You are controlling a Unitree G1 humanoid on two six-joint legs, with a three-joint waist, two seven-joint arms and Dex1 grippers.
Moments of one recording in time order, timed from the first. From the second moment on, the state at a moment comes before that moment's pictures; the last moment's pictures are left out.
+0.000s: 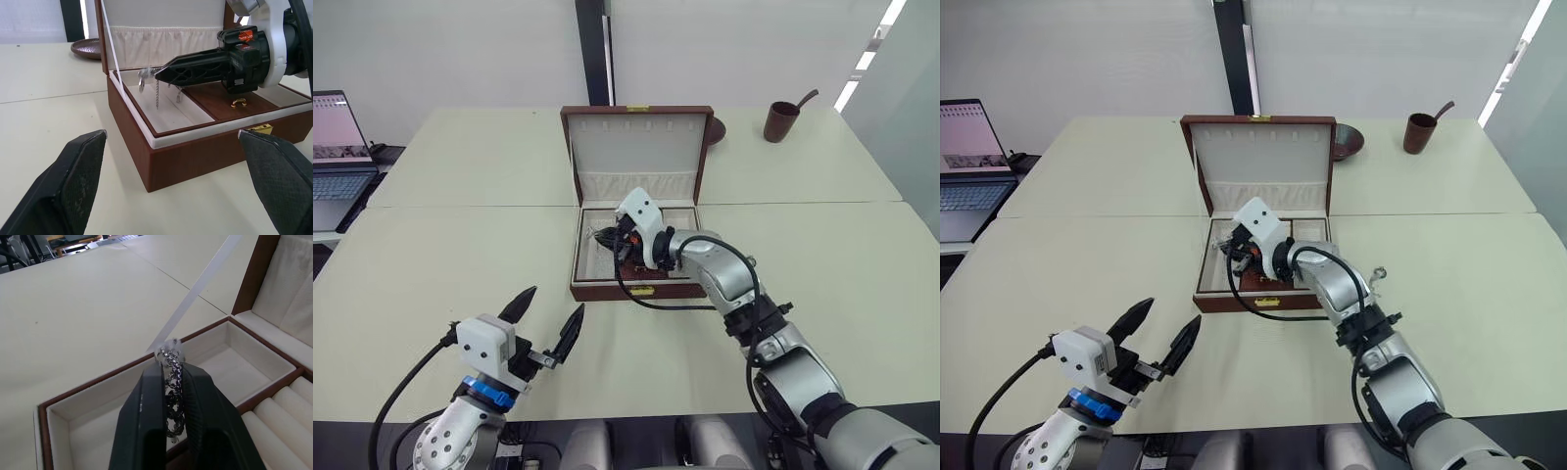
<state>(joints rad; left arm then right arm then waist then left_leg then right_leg) 0.49 0.29 0.12 -0.64 -0.37 0.07 -0.42 -0.80 -0.03 0.29 0.28 0.17 0.53 0.64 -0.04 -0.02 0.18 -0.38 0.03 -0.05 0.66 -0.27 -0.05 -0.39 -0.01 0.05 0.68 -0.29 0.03</state>
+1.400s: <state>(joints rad) 0.11 0.66 0.43 0.00 -0.50 0.17 -0.78 -0.14 -0.73 -0.31 0.25 0.34 0.21 0.97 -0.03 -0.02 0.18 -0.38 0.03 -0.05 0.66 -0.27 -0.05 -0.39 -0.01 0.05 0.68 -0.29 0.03</state>
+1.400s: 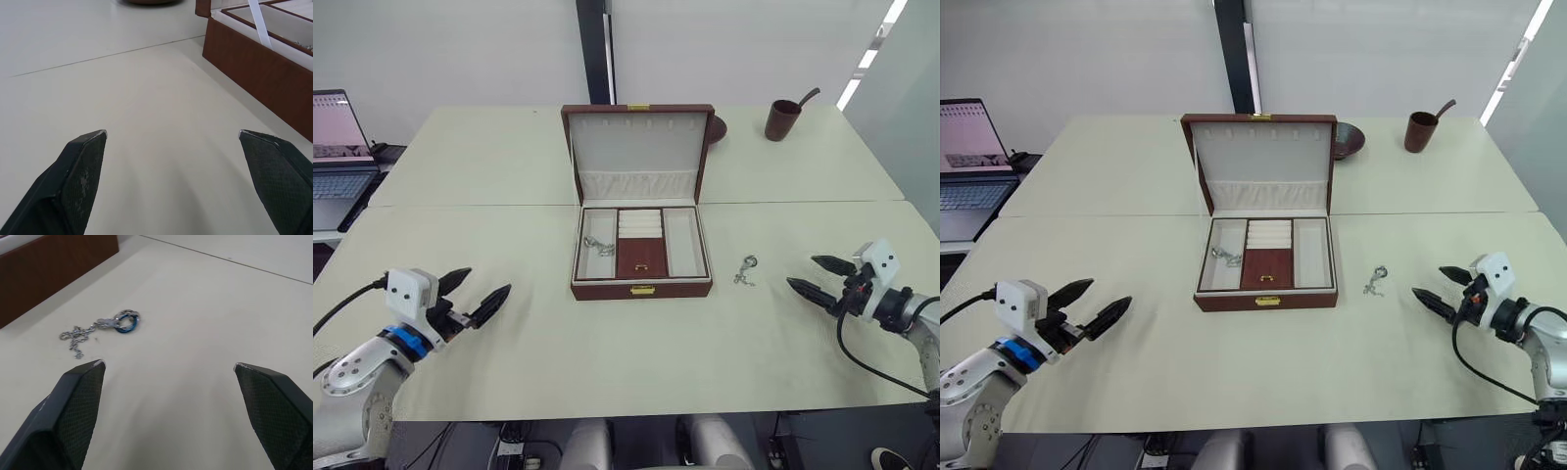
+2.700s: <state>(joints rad) 0.20 0.65 0.11 -0.25 -0.42 0.11 -0.98 0.03 -0.47 -0.20 -0.20 0.33 0.40 0.57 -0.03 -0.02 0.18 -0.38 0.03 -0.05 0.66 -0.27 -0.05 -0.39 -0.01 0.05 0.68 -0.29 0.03</state>
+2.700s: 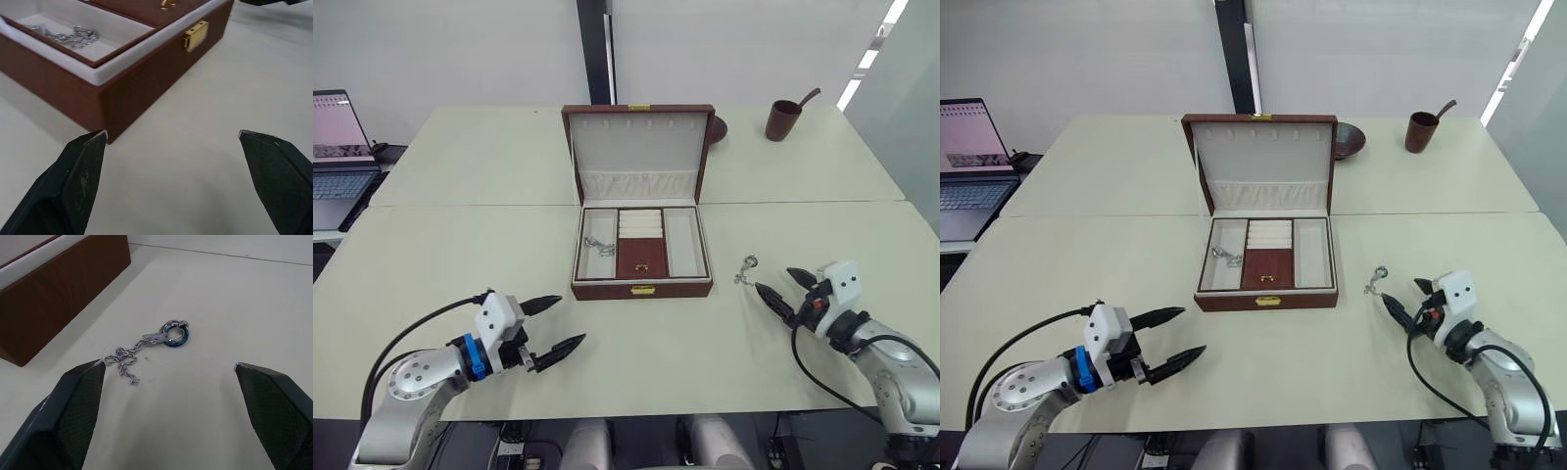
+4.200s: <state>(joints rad) 0.21 0.51 -0.14 -0.11 -0.34 -0.33 -1.03 -0.10 -0.26 -0.02 -0.22 0.12 0.55 0.22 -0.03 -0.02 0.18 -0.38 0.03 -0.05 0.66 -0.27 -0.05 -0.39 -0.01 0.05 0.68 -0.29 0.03</state>
